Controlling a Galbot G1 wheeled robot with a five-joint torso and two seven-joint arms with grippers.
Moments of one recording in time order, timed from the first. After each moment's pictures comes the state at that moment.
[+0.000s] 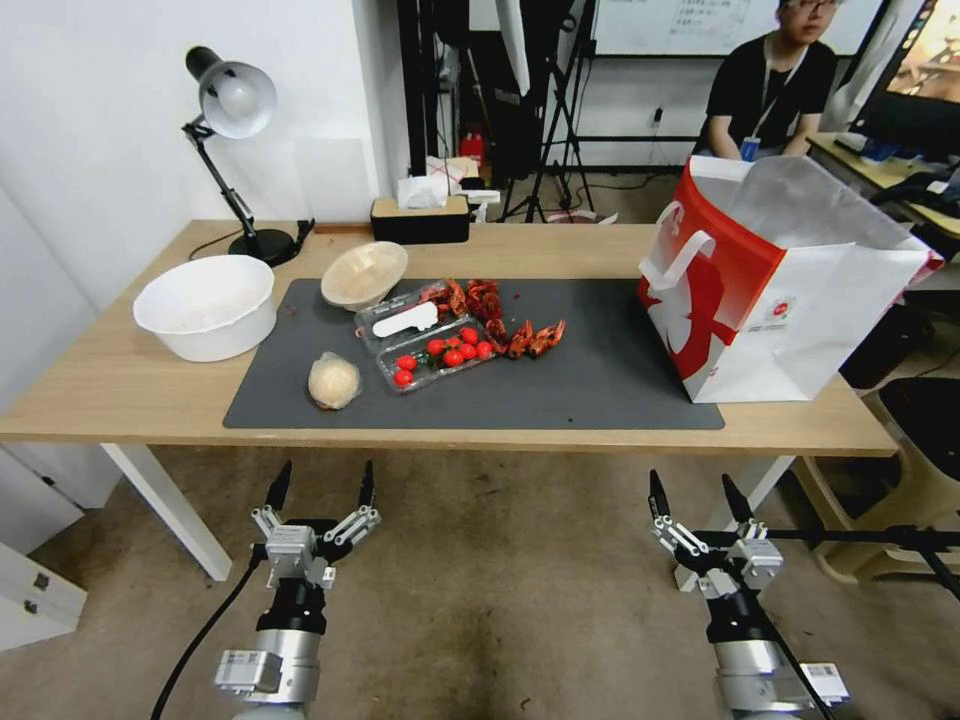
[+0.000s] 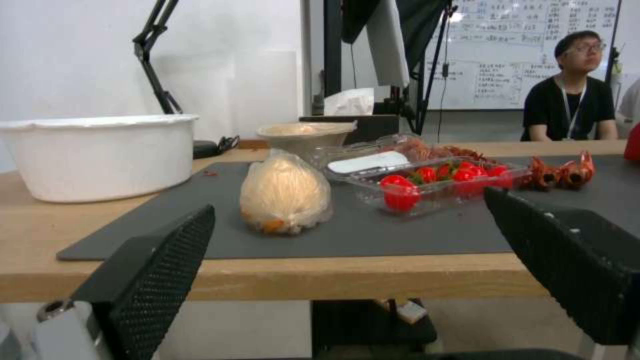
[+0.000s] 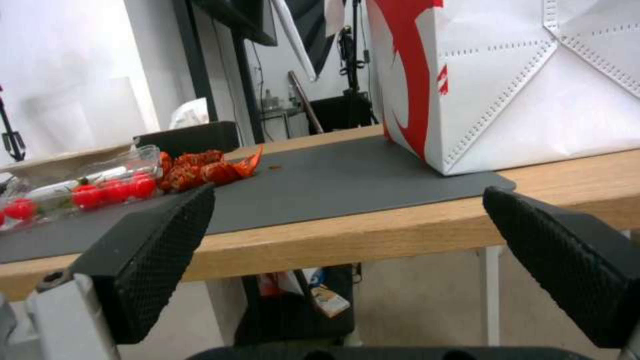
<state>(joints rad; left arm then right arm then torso) 1.78 -1.51 -0.52 -2.07 -0.10 -0.38 0.02 -1.75 1.20 0.46 1.95 0.43 0.56 0.07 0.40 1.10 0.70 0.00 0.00</state>
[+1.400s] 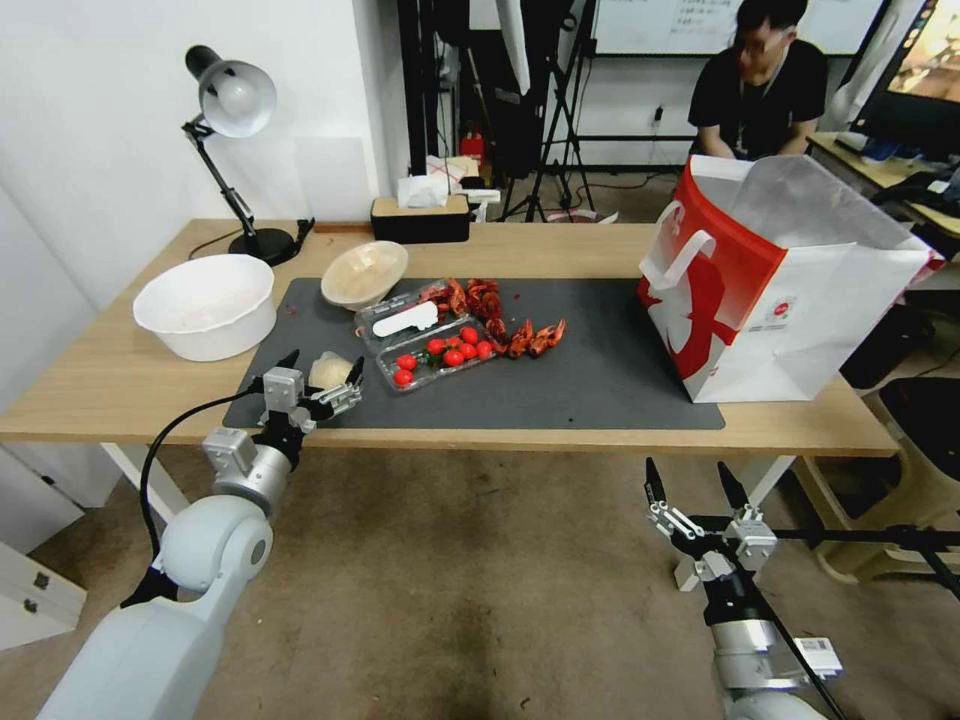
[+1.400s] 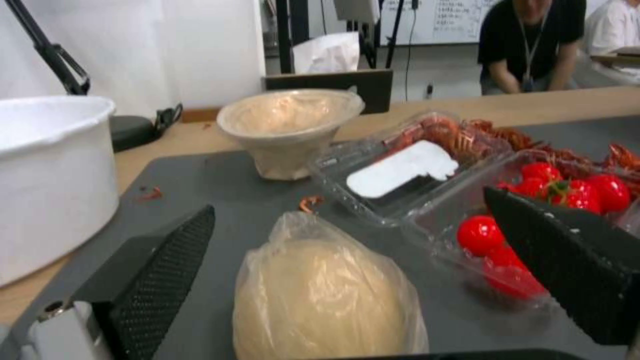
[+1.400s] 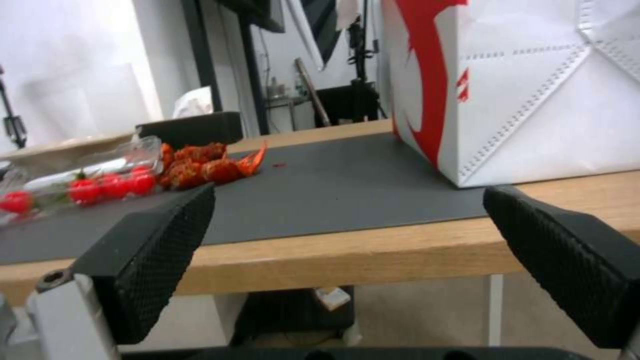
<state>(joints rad) 1.24 -1.07 -0.45 -1.91 -0.52 0.13 -0.03 -1.72 1.14 0.45 1.98 0.44 0.47 0.11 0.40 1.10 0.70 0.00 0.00</state>
